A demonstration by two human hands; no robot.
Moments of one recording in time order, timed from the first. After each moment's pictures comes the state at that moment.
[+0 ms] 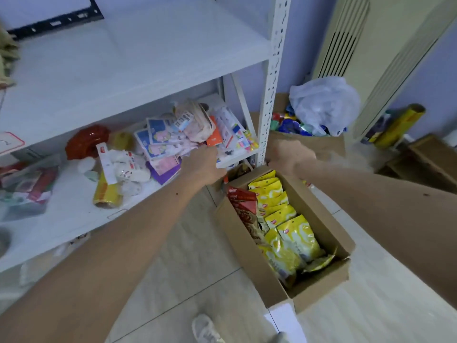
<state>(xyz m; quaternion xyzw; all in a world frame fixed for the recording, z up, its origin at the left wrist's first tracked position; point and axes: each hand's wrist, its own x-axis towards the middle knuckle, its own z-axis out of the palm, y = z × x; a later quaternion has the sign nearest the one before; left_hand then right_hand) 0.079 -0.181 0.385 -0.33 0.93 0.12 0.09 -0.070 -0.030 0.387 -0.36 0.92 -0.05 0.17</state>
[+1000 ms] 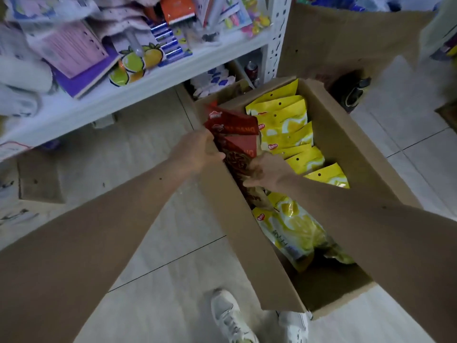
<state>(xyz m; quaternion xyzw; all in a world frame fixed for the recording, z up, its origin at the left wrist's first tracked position) 0.046 -0.188 -0.010 -0.34 0.89 0.28 0.10 -0.076 -0.032 -0.058 -0.40 0.83 -0.10 0.37</state>
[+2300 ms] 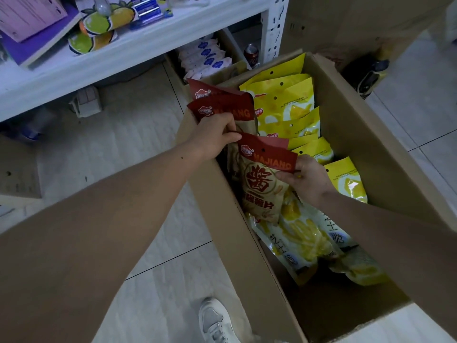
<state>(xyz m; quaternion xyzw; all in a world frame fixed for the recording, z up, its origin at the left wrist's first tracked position) -0.014 -0.181 -0.100 -0.28 0.89 0.37 0.04 -0.114 0.041 -0.154 -0.30 0.85 -0.33 0.30</state>
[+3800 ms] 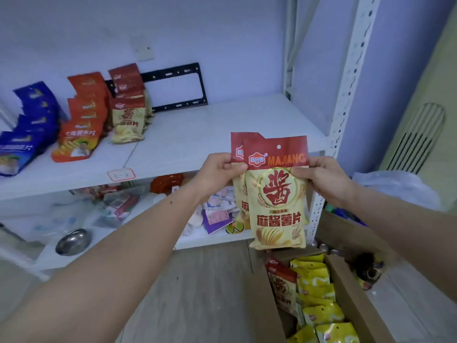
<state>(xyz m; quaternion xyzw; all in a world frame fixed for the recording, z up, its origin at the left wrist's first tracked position) 0.118 -0.196 0.532 -0.30 0.73 0.56 -0.25 -0.097 -0.072 0.505 -0.38 0.61 -0.57 0.40</state>
